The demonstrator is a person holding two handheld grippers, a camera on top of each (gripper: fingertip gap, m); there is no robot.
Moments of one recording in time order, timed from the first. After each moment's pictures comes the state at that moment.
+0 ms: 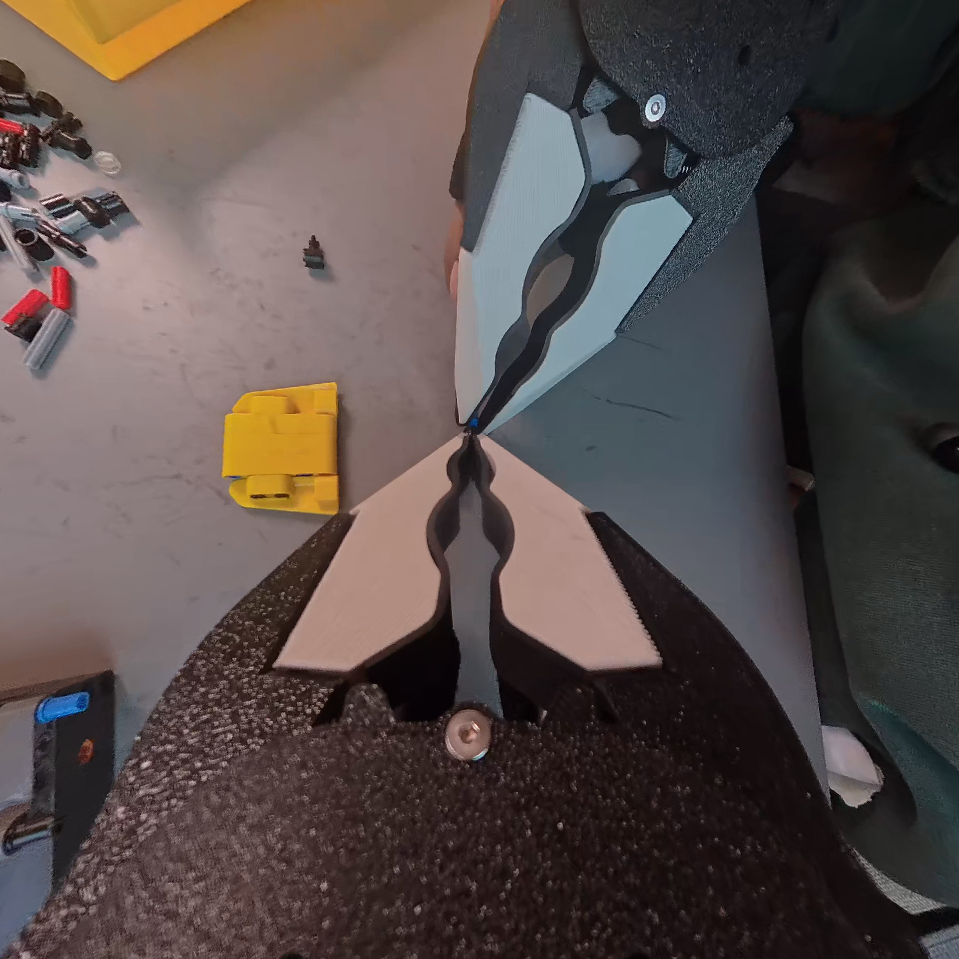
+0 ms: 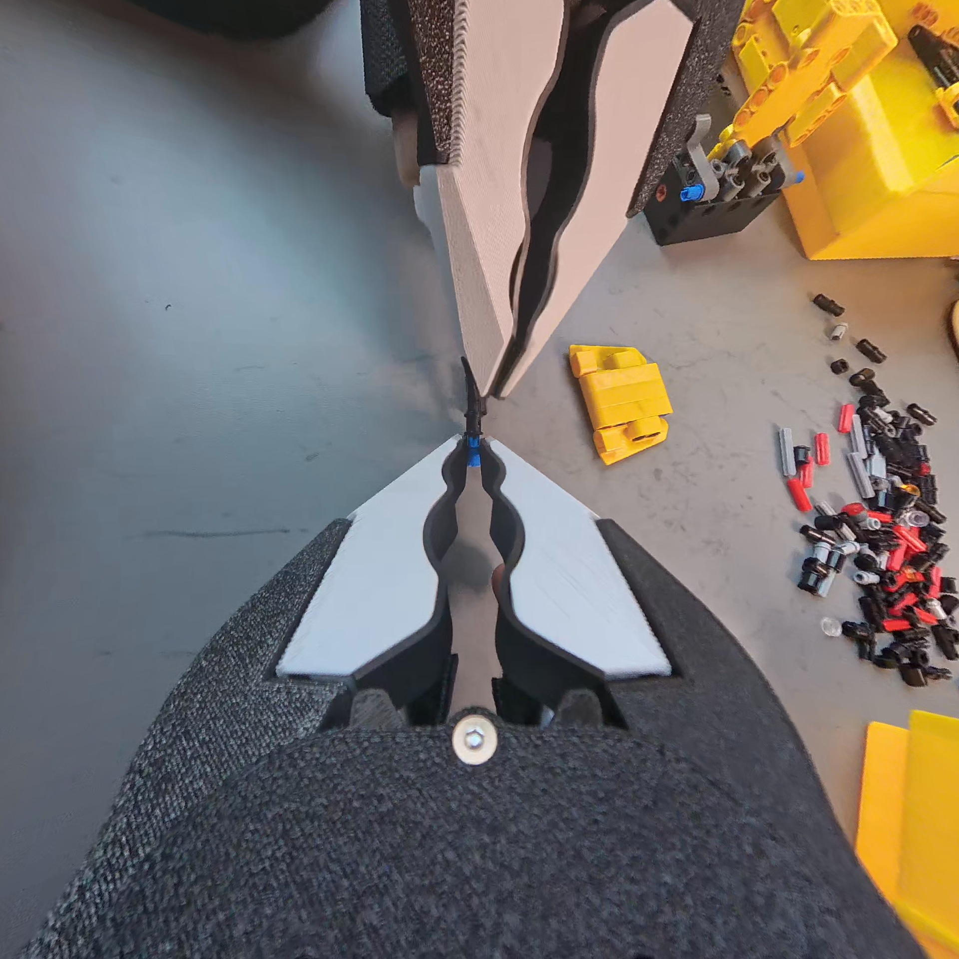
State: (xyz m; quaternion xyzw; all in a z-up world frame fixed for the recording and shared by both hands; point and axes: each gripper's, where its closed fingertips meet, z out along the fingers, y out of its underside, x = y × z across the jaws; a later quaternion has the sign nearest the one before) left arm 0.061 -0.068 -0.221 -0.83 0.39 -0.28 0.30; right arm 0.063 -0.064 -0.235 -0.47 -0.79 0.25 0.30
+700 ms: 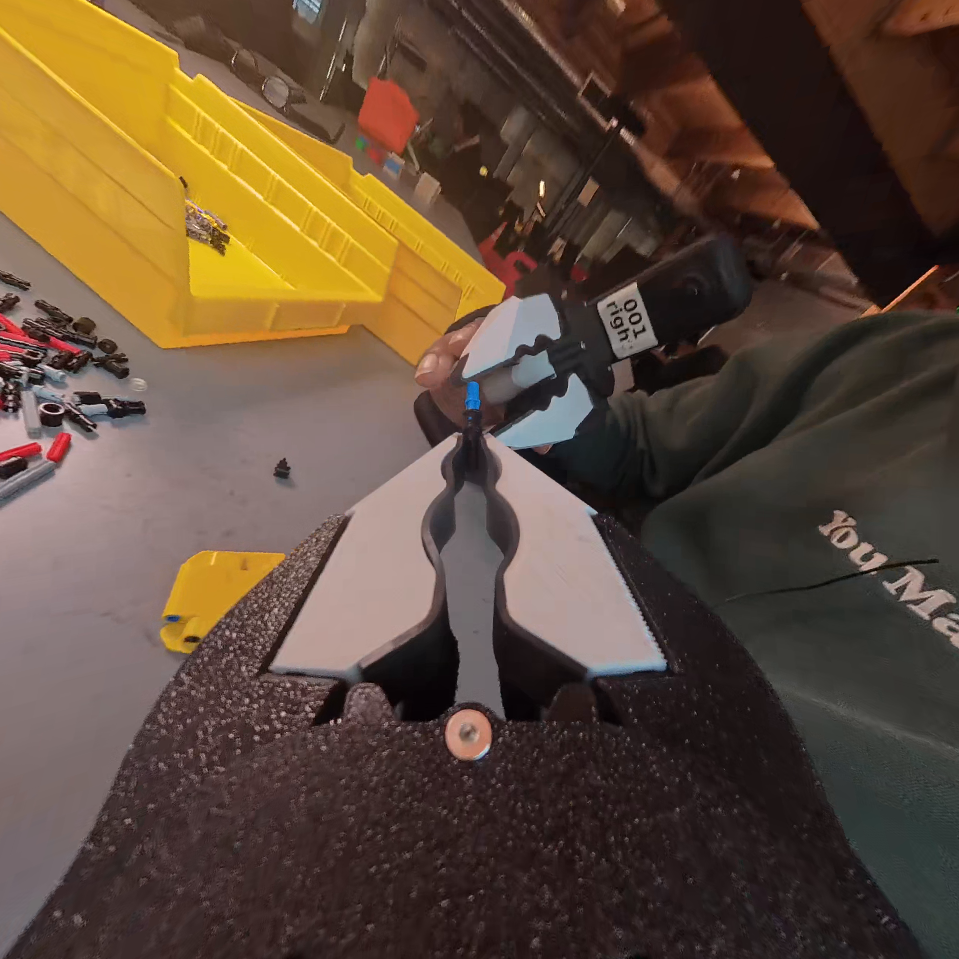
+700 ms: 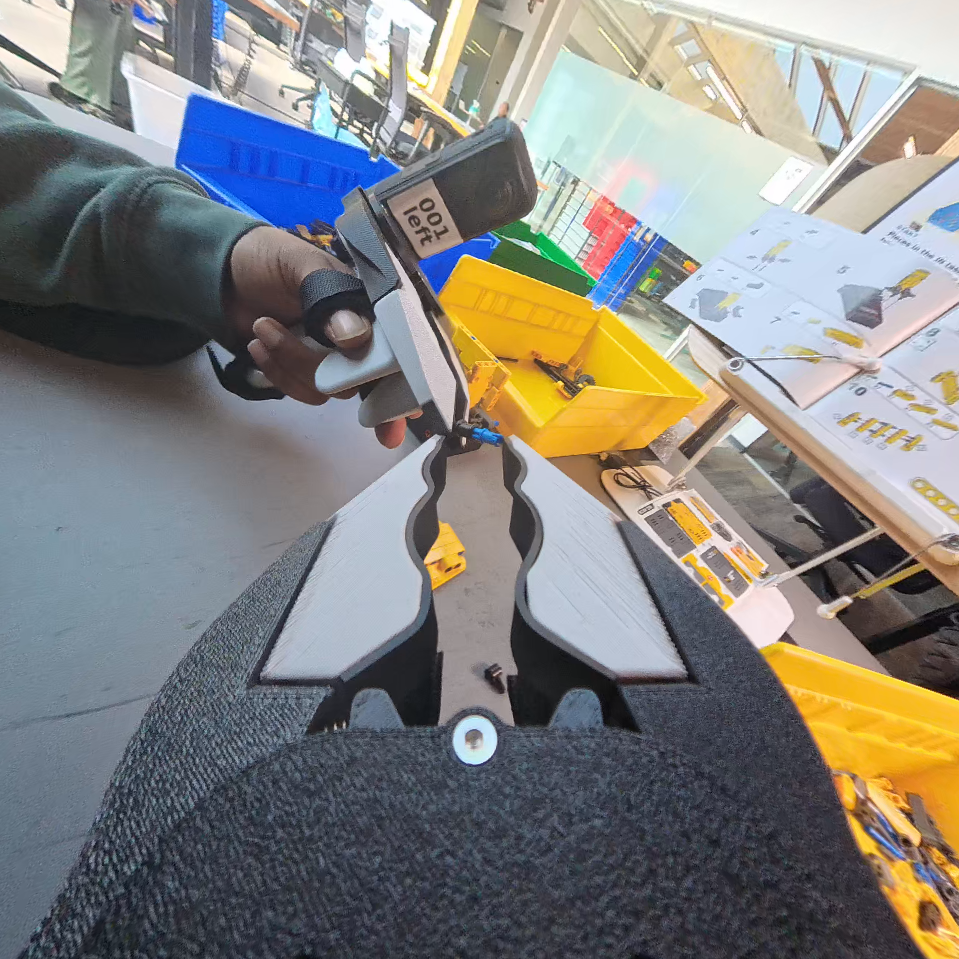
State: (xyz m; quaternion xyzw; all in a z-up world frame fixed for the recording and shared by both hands) left arm 0.063 -0.048 -0.124 -0.69 0.20 -0.55 0.44; right arm 0.057 -0.040 -0.116 -0.41 -0.64 0.32 0.57
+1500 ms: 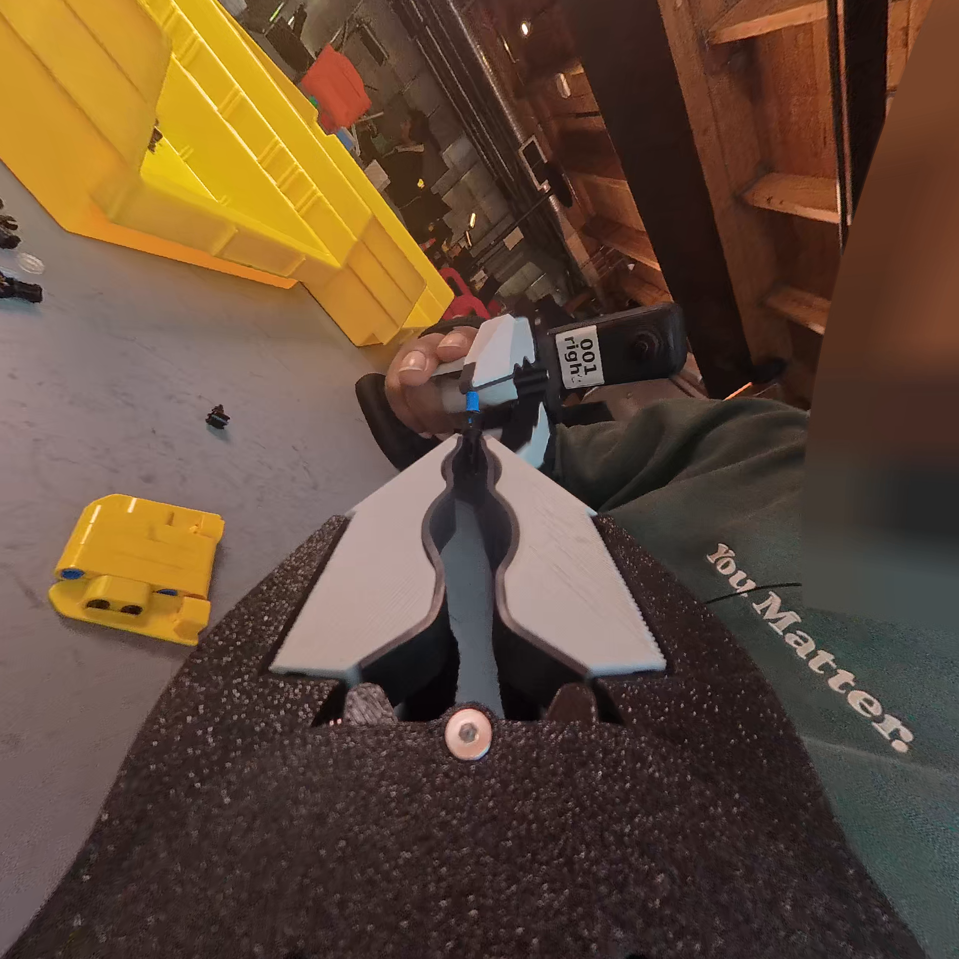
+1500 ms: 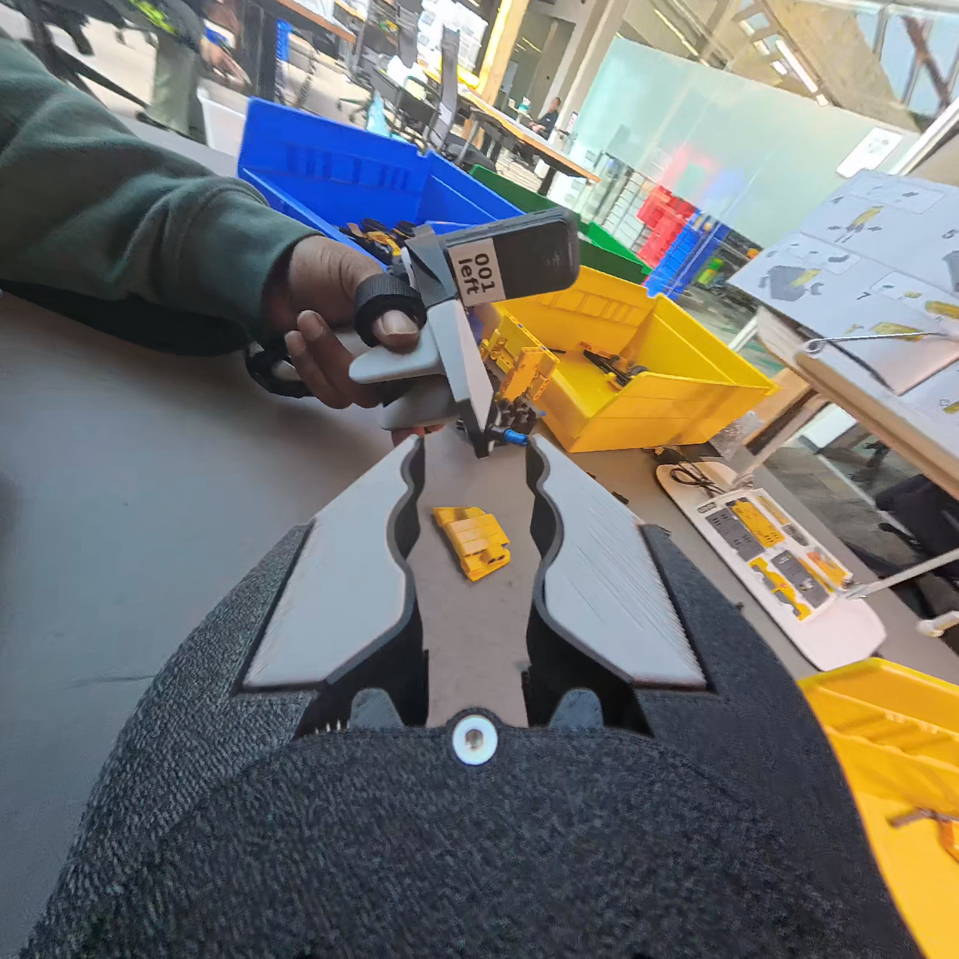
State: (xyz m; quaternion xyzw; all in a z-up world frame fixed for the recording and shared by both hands) left arm 0.064 -0.048 -0.133 -0.66 0.12 -0.65 0.35; right arm 0.057 -0.050 -0.134 -0.40 -0.65 0.36 0.53
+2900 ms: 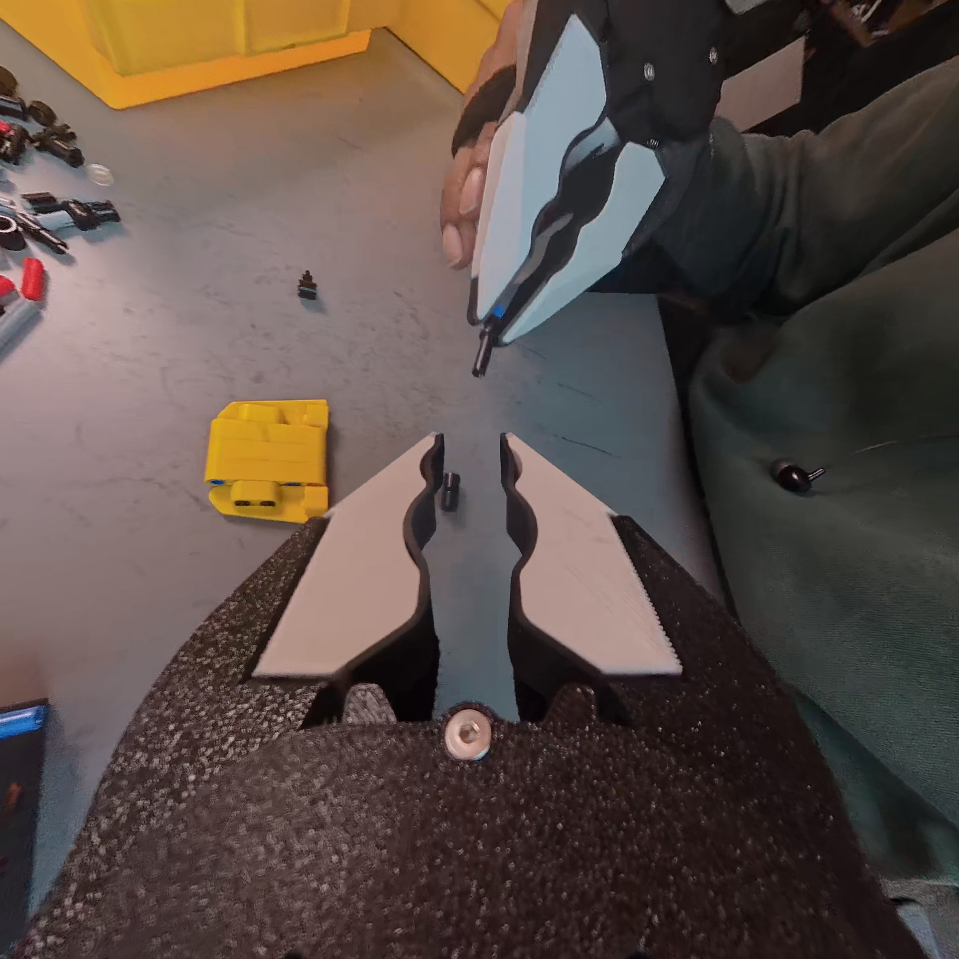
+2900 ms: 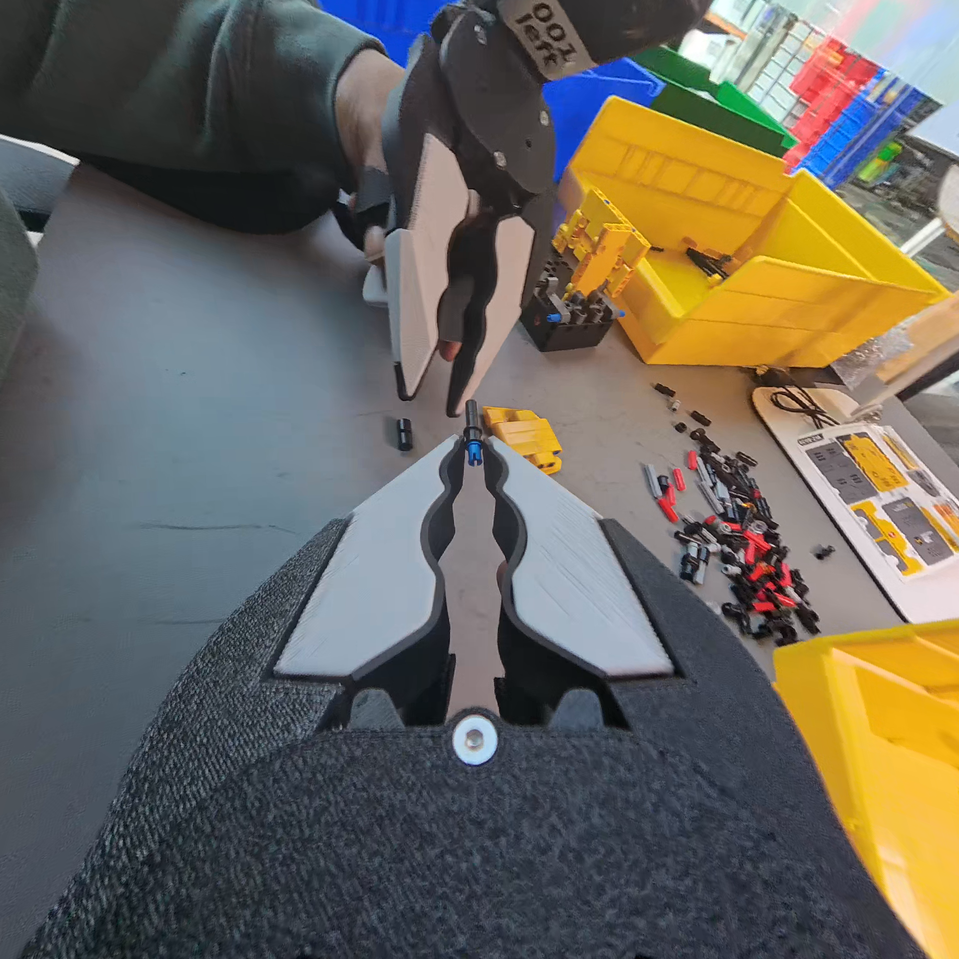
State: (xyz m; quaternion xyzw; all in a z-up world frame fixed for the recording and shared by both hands) left arm 0.061 -0.068 -0.204 -0.80 0.34 -0.39 0.31; right arm 0.078 -0.044 -0.180 -0.42 -0.72 0.35 0.43
